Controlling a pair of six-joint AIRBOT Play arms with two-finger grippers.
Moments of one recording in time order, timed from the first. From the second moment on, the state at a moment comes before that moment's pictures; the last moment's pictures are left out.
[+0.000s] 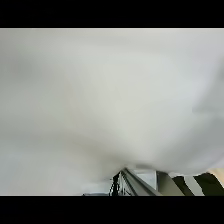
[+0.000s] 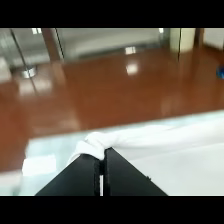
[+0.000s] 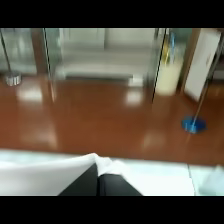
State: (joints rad) left arm 0.24 -0.57 1.84 1.27 -1.51 -1.37; right arm -0.21 -0.77 2.08 -1.30 1.56 1.51
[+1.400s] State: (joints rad) left arm 0.01 -1.45 1.25 1.12 -0.36 -1.02; right arm 0.03 -1.82 1.93 -1.45 0.89 1.46
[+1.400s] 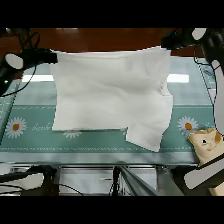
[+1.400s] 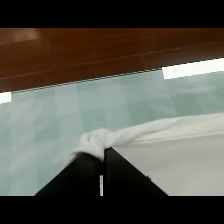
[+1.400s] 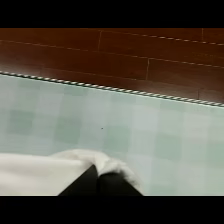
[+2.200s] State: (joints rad) left arm 0.04 -1.62 1.28 1.15 -0.40 -0.93; right arm 0.03 -1.95 1.93 -1.61 1.04 1.46
